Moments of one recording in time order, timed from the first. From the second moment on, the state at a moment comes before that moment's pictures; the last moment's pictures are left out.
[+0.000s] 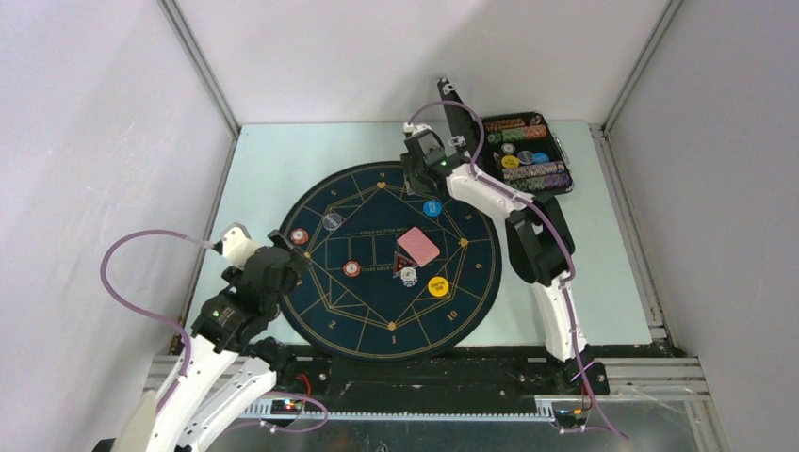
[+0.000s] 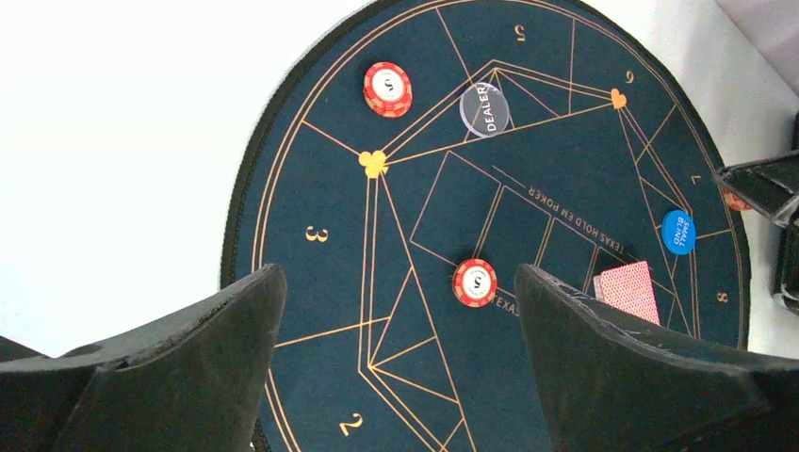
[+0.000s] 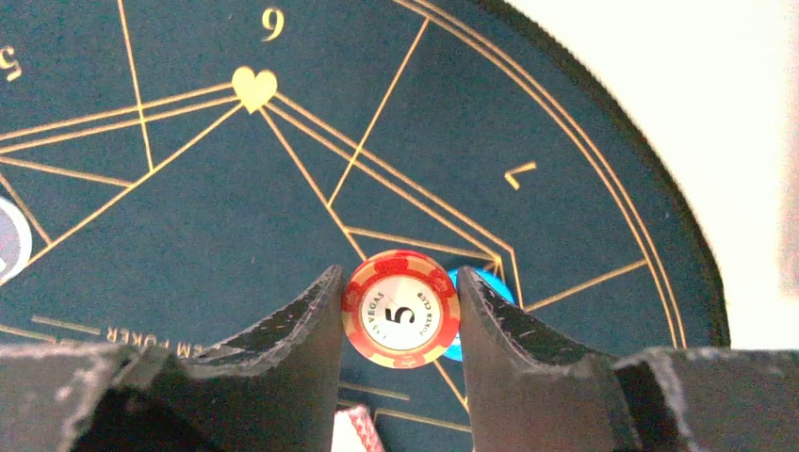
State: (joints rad) left arm -0.51 0.53 0.70 -0.88 -0.67 -0.94; right arm 0.63 2.17 1.79 -0.43 0.18 0.29
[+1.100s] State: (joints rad) left arm -0.51 0.56 0.70 -0.88 -0.70 -0.95; right arm 0.50 2.56 2.27 -0.69 0.12 0.31
